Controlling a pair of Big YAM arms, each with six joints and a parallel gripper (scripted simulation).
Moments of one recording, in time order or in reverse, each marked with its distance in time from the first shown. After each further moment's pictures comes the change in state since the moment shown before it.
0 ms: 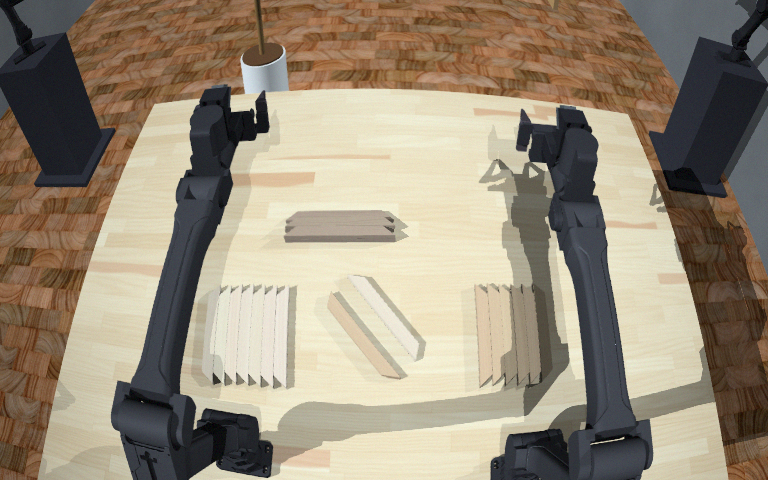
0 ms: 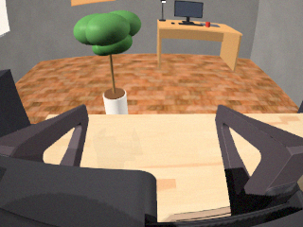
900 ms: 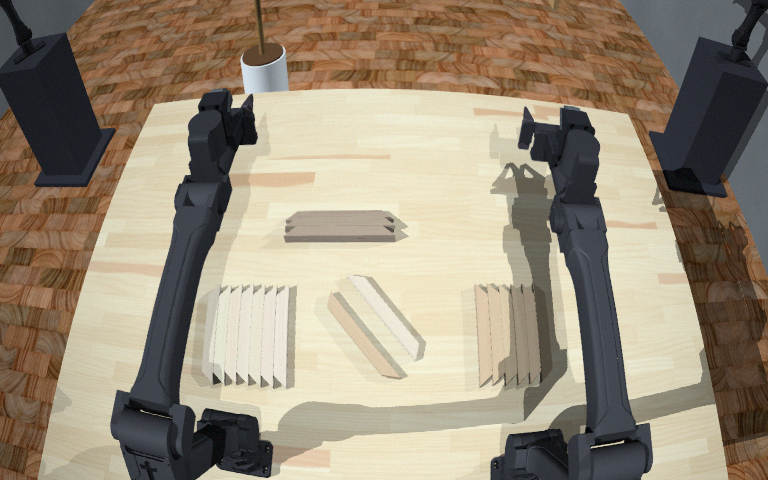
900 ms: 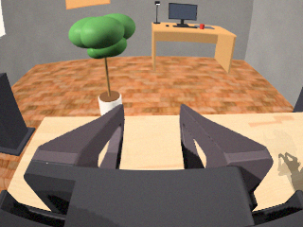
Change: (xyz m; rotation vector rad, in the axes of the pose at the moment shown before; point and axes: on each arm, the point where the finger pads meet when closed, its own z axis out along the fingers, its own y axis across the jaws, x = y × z) left arm -0.003 -0.006 -0.013 0.027 -0.015 -0.004; right arm -0.008 -0.004 -0.005 0.022 -0.029 0.020
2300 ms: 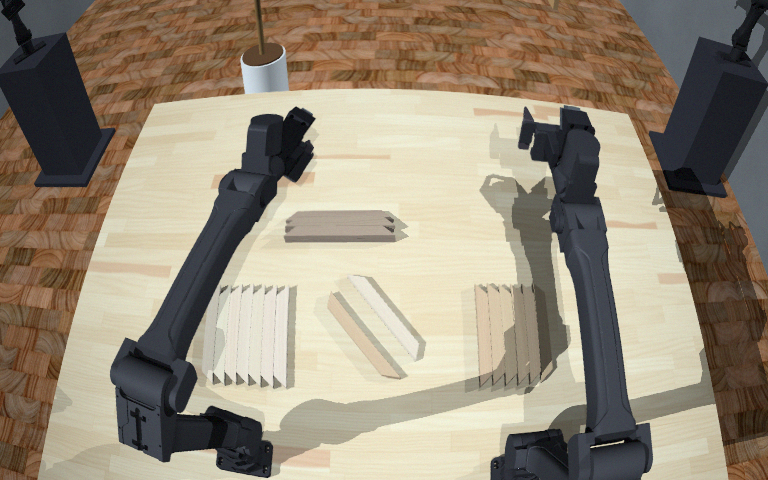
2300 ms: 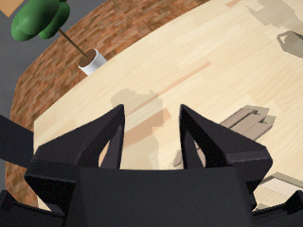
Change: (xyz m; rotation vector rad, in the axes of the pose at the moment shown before) left arm 0.135 -0.095 0.032 0.259 0.357 0.494; right arm 0.000 0.000 0.000 -0.001 0.002 0.001
